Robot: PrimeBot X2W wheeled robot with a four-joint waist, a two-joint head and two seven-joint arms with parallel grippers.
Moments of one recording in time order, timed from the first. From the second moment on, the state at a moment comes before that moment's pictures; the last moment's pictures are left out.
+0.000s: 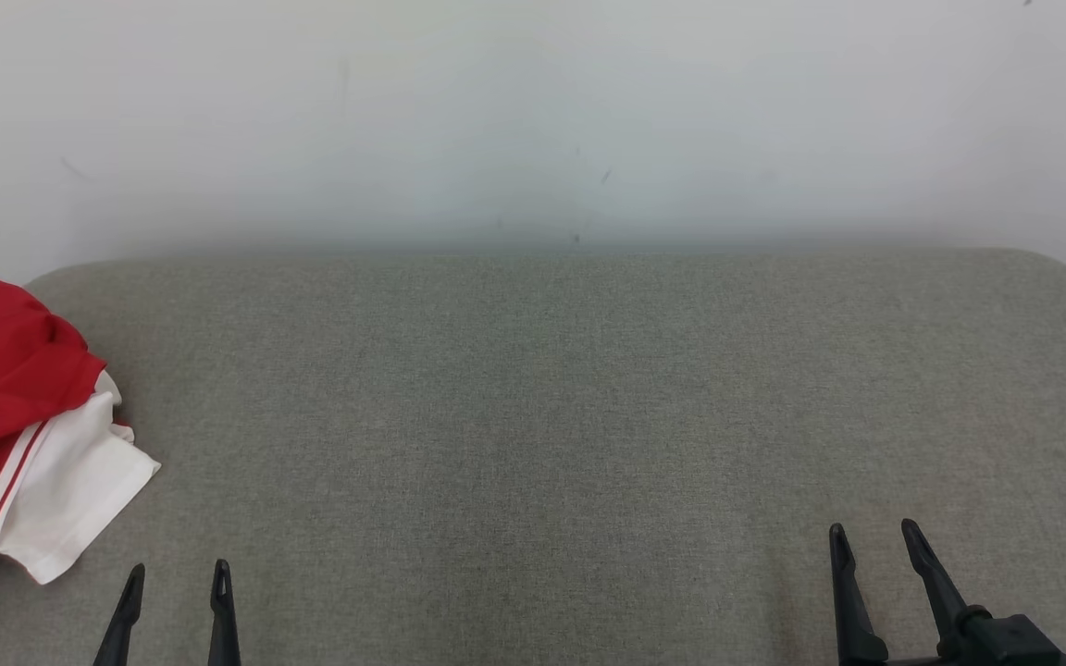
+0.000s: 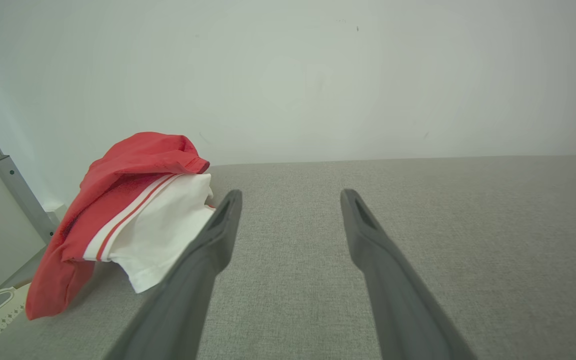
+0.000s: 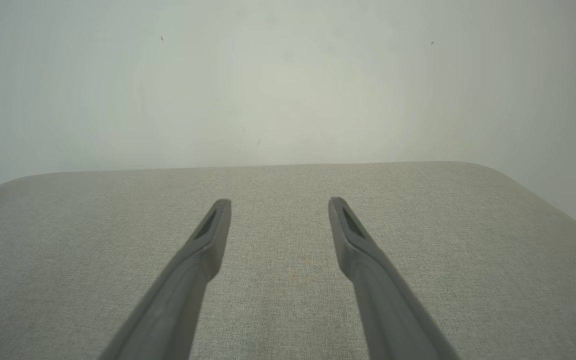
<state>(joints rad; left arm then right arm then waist) 0.10 0.06 0.13 0.09 -0.03 -0.12 -0.26 0.07 -0.05 -0.03 0.16 0.08 0.13 -0.26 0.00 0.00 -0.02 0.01</state>
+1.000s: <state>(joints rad) 0.10 0.06 0.13 0.09 -0.03 -0.13 -0.26 0.08 -0.05 -0.05 0.17 0.10 0.13 -0.26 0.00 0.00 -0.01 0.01</state>
